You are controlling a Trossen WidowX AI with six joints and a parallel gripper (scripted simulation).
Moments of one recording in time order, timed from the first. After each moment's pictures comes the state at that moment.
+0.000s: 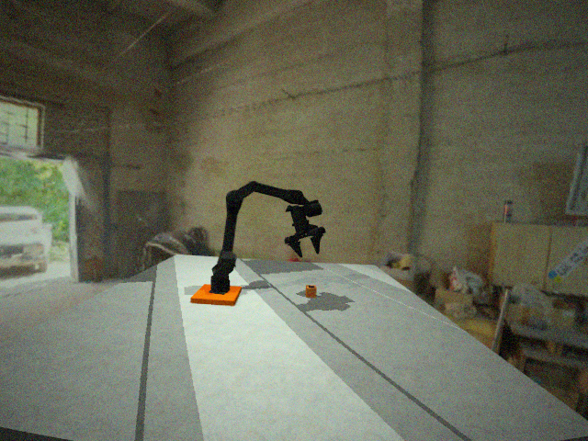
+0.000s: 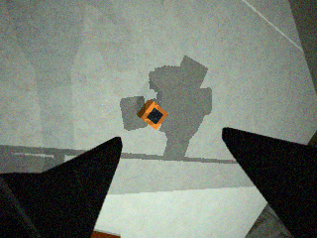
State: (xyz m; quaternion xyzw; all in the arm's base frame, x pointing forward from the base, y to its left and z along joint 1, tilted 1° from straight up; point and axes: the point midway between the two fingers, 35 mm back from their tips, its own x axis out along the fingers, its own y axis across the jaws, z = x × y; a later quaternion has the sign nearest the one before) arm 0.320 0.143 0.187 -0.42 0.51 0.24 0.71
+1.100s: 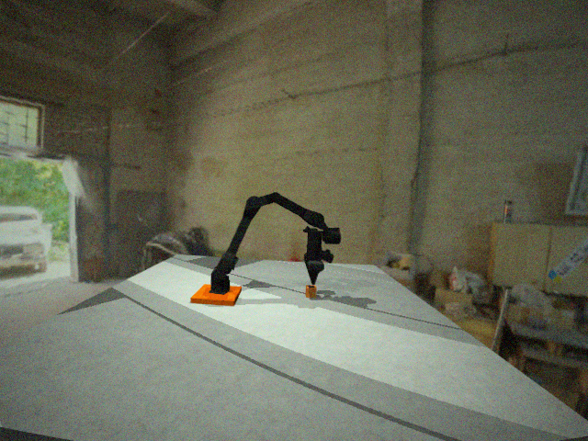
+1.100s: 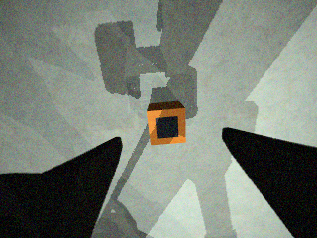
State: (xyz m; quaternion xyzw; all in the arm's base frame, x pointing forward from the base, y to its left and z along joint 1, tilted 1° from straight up) arm 0.353 0.116 0.091 -0.06 0.69 0.07 0.72
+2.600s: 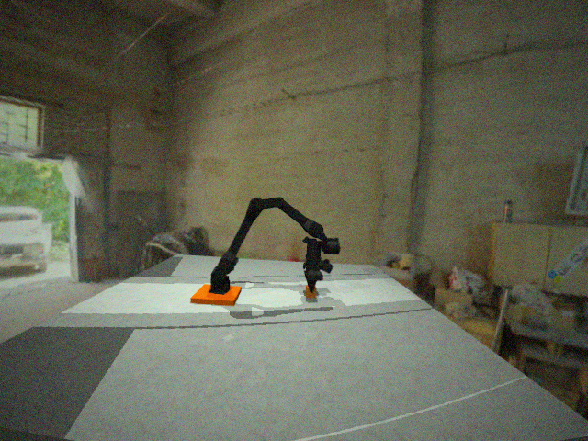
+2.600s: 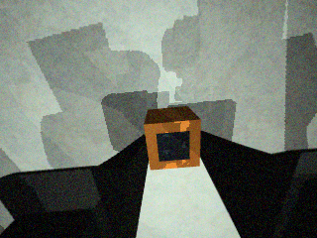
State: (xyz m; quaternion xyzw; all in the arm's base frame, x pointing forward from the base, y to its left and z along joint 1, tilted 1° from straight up) arm 0.352 0.118 0.049 -0.06 0.69 0.07 0.72
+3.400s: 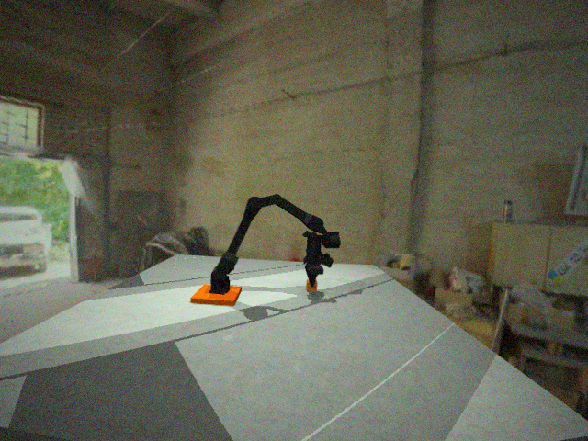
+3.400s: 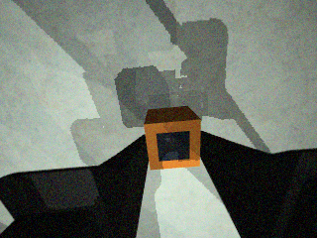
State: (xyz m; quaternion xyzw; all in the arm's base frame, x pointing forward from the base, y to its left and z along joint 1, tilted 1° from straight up) arm 0.353 0.118 0.074 -0.06 0.69 0.07 0.72
